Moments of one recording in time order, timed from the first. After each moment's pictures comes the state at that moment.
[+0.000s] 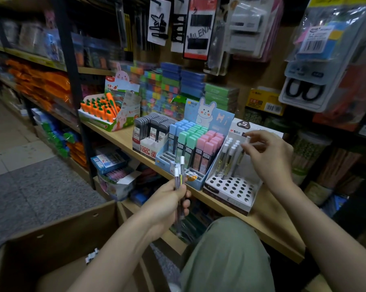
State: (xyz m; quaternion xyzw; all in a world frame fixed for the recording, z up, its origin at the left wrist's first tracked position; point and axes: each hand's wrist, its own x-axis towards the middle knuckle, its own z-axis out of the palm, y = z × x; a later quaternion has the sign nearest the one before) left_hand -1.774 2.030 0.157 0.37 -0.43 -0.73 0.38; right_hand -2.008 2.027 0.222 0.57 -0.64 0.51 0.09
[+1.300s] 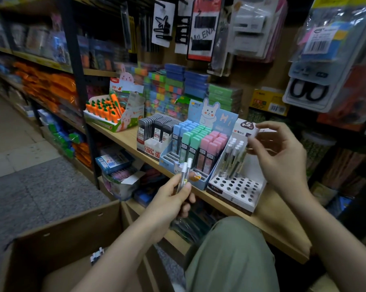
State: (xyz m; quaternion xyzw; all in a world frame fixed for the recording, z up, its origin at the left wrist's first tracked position) left_hand -1.765 2.037 0.153 0.34 -0.54 -0.66 0.41; right_hand -1.987 2.063 0.238 0.59 -0.53 0.61 -0.01
